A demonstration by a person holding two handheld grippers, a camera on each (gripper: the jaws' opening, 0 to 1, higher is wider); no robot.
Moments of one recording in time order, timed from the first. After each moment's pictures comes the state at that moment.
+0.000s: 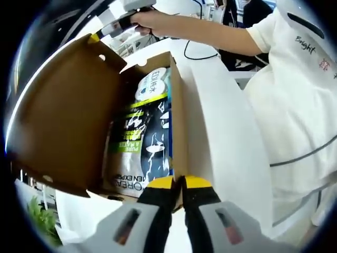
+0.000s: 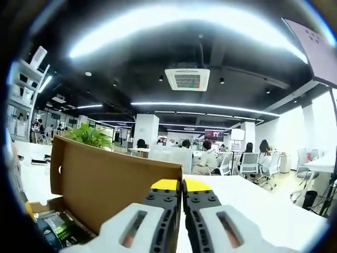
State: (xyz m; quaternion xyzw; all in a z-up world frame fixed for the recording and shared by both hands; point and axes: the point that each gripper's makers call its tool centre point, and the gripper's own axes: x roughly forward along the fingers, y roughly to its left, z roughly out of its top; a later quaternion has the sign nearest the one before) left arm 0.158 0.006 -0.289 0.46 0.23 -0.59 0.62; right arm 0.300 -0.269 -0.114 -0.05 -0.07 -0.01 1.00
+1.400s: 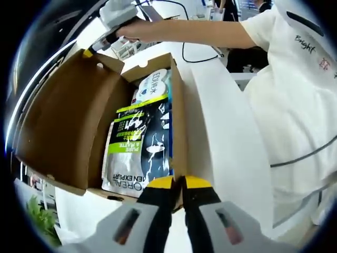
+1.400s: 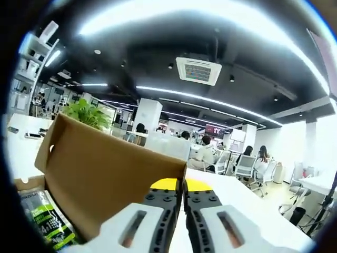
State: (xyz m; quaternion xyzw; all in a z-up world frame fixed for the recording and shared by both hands) left arm 0.158 0.005 -0.289 0.46 0.23 -0.59 0.62; right arm 0.340 -0.272 -0.128 -0.12 -0.03 -0.01 0.99
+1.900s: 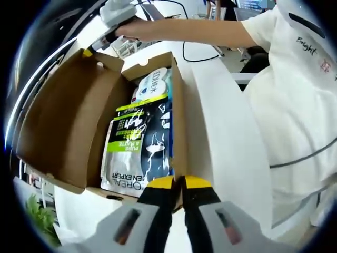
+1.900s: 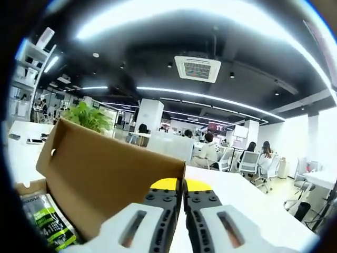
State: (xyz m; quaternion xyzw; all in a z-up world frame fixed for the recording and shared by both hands) left arm 0.157 0.006 -0.290 0.46 0.23 -0.59 0.62; right arm 0.344 -0.273 -0.131 -0.11 -0.02 0.01 0.99
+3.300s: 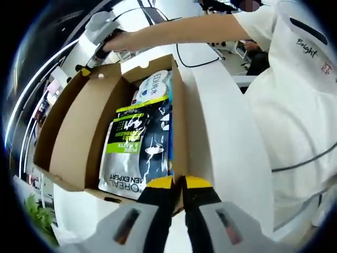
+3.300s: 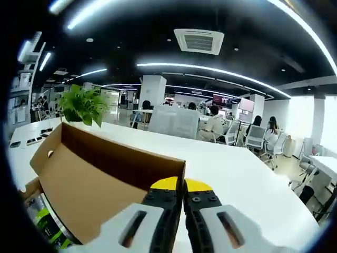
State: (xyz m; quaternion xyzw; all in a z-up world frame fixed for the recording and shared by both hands) left arm 0.158 0.001 -0.293 0.45 0.22 -0.59 0.63; right arm 0.402 -0.278 -0.178 -0.07 0.10 0.02 0.99
